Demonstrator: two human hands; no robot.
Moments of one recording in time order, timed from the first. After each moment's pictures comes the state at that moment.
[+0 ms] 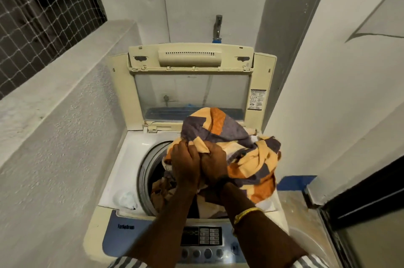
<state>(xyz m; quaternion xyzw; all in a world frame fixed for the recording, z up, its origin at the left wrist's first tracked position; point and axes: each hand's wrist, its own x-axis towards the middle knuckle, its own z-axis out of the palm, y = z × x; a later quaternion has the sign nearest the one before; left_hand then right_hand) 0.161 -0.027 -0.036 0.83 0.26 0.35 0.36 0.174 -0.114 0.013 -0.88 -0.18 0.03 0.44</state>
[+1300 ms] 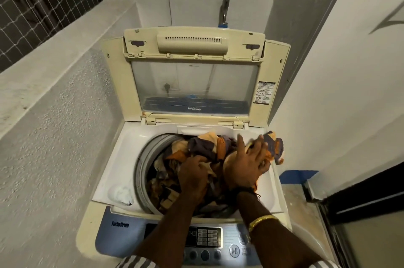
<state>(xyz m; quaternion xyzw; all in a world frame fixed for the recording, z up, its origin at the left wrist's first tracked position) 0.156 -0.042 -0.095 0.86 0.27 0.10 0.42 0.202 -0.172 -0.049 -0.97 0.01 -0.01 0.23</state>
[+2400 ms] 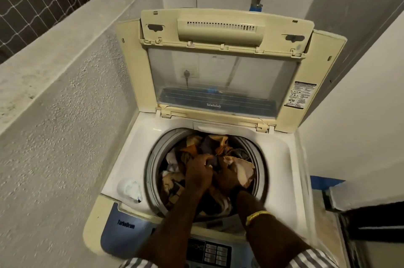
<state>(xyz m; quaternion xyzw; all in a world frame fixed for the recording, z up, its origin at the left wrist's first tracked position) 0.170 -0.011 -0.118 0.86 0.28 0.04 0.42 0.224 -0.116 -0.149 -0.87 -0.11 0.35 0.32</state>
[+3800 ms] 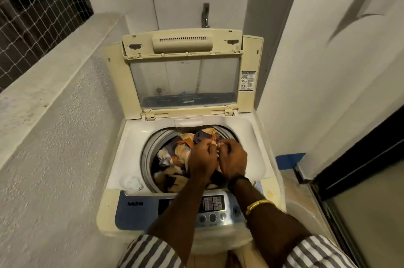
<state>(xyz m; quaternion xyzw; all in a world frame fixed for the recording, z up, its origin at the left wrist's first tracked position) 0.117 -0.075 -0.042 0.85 0.16 0.18 0.46 0.140 -0.165 -0.050 -0.86 0.03 -0.08 0.51</state>
